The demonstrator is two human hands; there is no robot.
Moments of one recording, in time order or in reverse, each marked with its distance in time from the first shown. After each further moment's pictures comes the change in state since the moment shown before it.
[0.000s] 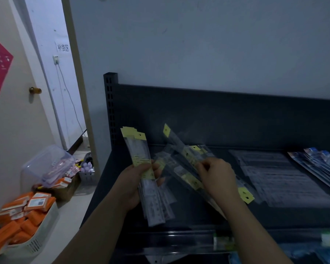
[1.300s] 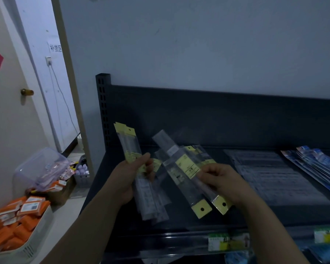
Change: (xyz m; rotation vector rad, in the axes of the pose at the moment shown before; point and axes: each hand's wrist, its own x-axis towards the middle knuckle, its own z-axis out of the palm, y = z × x) left_hand 0.007 0.011 0.008 0.124 -0.033 0.049; right_hand -0.008 0.016 -0.041 0.699 -0.456 0.192
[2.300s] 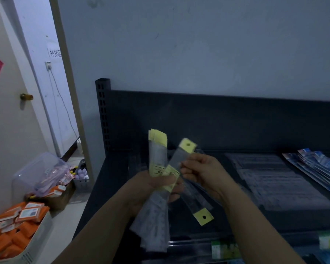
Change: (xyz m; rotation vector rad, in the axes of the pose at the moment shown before) left_hand -0.018 -0.006 0.024 0.149 -0.243 -0.217; right_hand 0.033 -0.025 0.032 0.535 -0.002 0.083
